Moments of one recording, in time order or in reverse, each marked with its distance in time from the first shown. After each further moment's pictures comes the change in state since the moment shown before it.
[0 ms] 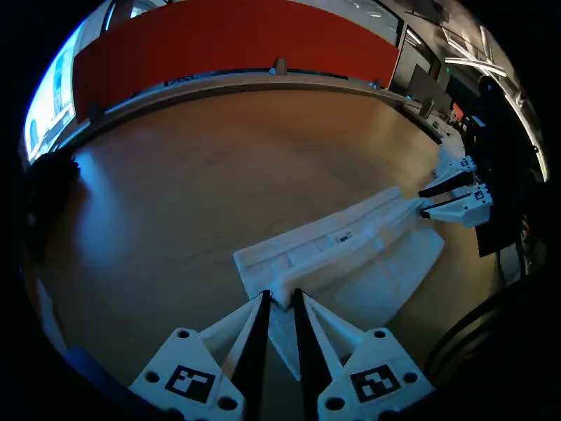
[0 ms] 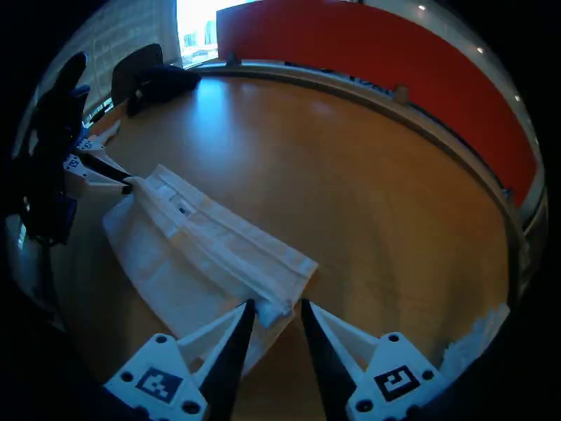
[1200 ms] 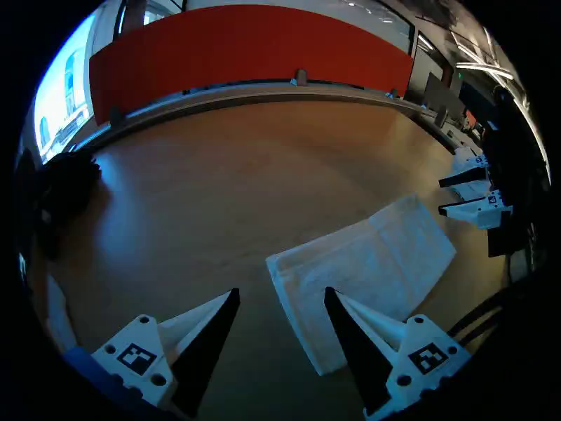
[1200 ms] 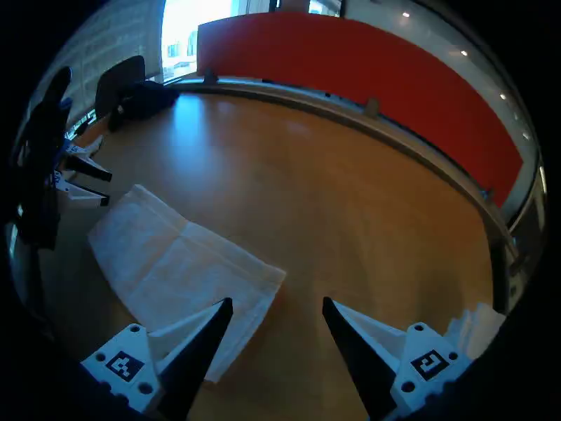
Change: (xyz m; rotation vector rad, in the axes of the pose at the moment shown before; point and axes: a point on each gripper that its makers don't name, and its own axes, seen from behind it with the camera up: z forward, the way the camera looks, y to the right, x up) left arm 0.008 -0.026 -0.019 0.086 0.042 -0.023; right arm 0.014 0.026 -0.013 -0.108 0.077 0.031
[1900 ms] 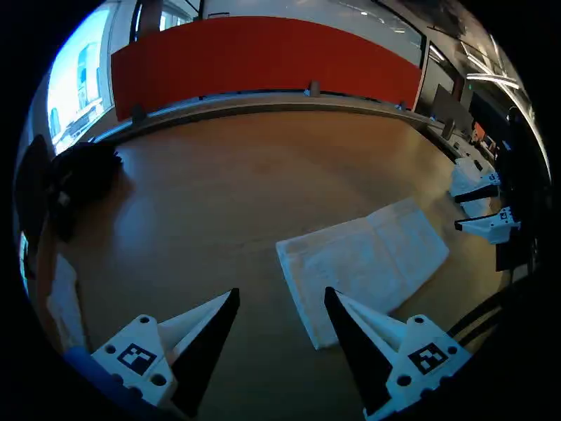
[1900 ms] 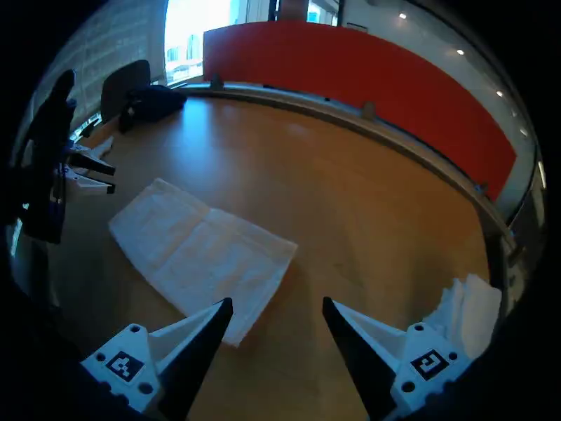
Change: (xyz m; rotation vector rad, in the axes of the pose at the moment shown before) left arm -0.016 -0.005 -0.042 0.057 0.040 -0.051; right arm -0.025 -0.019 -0.046 0.005 0.015 0.014
